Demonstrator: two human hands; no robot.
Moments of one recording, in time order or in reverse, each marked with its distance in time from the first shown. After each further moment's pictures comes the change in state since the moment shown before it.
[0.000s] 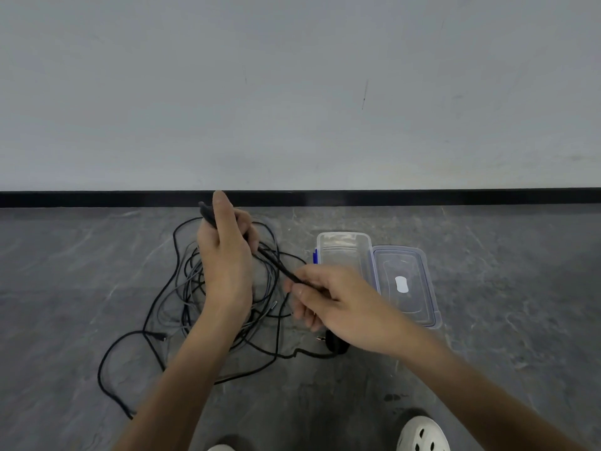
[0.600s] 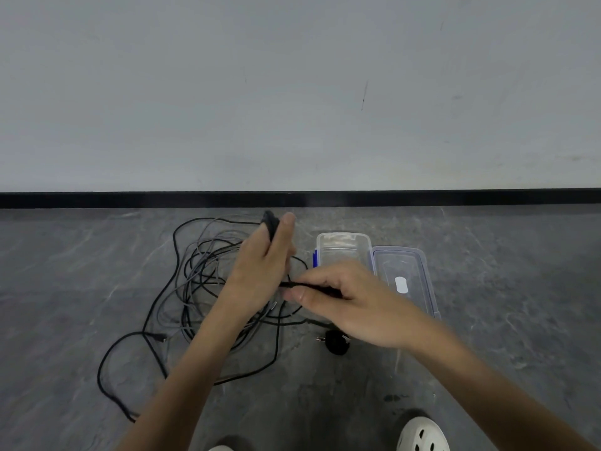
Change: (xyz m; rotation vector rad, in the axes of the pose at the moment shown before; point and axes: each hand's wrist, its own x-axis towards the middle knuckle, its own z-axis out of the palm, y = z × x) left_hand -0.004 -0.009 0.002 0.396 -0.560 -0.074; right_hand -0.004 0.000 -0.015 -0.059 -0.036 -0.149
